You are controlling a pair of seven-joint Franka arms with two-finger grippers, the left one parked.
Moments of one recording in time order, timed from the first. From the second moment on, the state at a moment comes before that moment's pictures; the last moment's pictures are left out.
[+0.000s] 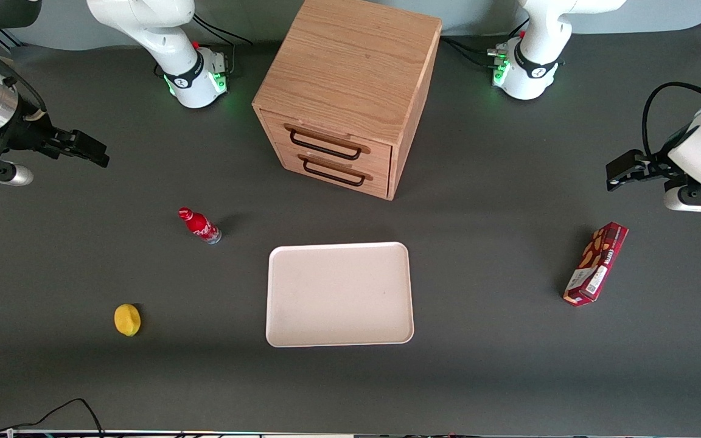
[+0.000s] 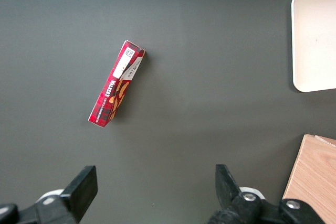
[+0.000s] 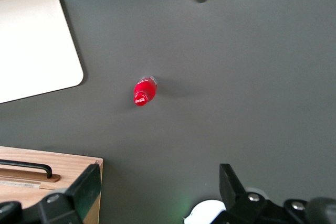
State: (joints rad) arm -0.04 -0.03 0.13 -1.59 0.00 1.45 0.31
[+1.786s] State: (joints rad) arm -0.01 0.07 0.20 -2.27 -0.03 2.30 0.38
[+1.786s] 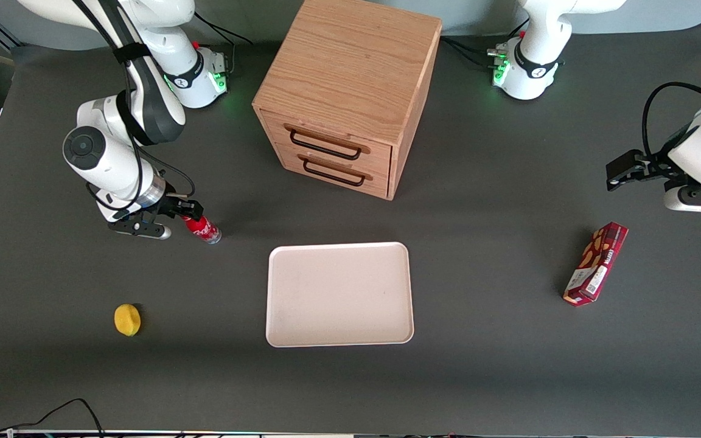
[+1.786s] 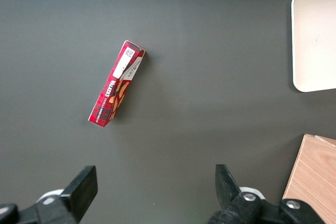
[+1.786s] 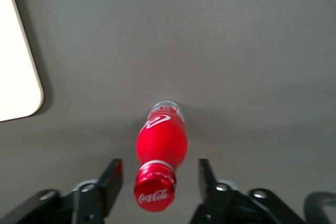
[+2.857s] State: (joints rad) arm 0.00 0.08 0.20 -1.60 -0.04 1.57 0.36
